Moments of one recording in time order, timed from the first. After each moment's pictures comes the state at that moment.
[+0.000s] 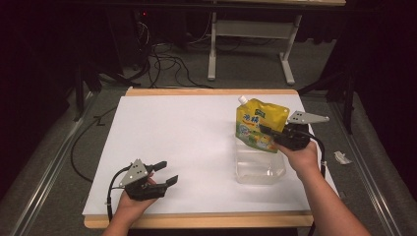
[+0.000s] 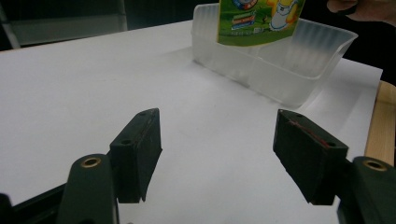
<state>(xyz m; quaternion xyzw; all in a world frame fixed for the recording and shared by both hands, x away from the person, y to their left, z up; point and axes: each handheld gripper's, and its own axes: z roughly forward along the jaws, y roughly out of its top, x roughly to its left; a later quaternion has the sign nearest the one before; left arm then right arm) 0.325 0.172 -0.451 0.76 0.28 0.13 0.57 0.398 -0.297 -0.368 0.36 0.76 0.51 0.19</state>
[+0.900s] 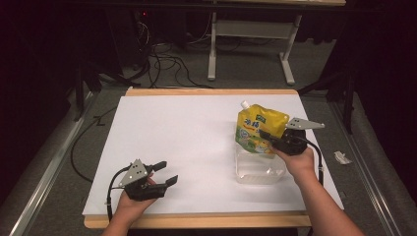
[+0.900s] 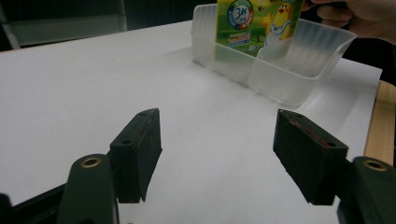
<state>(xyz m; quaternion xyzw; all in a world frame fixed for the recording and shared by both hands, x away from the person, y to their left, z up) 0.325 0.172 -0.451 0.76 0.28 0.13 0.57 0.398 -0.299 -0.396 0.39 0.75 0.50 0.19</state>
